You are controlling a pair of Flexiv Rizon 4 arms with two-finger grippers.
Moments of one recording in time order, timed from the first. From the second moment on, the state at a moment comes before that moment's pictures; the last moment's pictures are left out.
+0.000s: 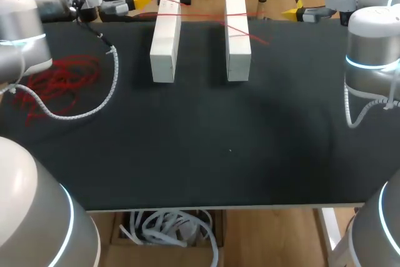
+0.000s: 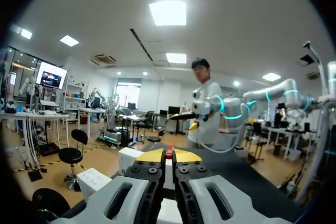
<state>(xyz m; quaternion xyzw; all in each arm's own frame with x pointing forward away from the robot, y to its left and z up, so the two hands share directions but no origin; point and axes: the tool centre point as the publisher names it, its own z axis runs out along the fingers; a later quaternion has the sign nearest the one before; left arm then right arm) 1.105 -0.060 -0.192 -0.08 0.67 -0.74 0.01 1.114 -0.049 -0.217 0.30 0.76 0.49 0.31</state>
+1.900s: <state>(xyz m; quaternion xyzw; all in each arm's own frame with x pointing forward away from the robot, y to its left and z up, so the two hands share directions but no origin) 1.083 -0.155 -0.094 0.03 0.61 -0.79 0.02 1.114 -0.049 -0.217 0.30 0.76 0.49 0.31</state>
